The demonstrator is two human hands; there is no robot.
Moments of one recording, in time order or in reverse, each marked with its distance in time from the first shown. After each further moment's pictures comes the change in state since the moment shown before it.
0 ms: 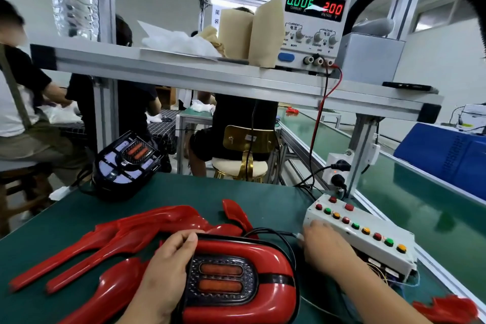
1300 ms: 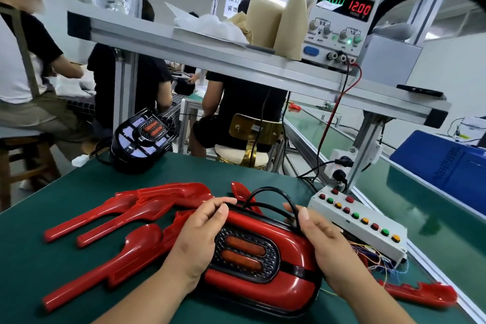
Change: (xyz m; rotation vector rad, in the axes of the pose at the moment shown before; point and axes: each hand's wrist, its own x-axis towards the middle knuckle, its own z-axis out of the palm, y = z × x) left_hand -0.011 -0.001 0.008 -0.020 -0.128 0.162; right_hand -0.095 -0.049 -0.041 1.495 0.008 -0.155
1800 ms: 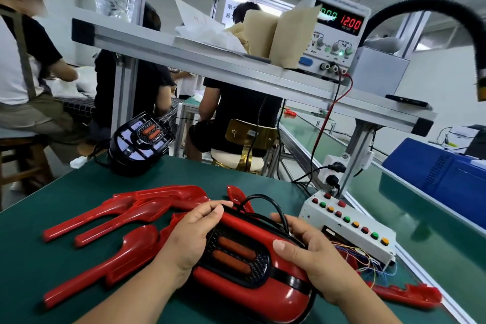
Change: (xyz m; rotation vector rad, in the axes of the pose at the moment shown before) left_hand -0.001 0.013 -0.004 -0.102 -0.054 -0.094; right_hand -0.012 -0.004 0.003 0.067 -0.082 0.040
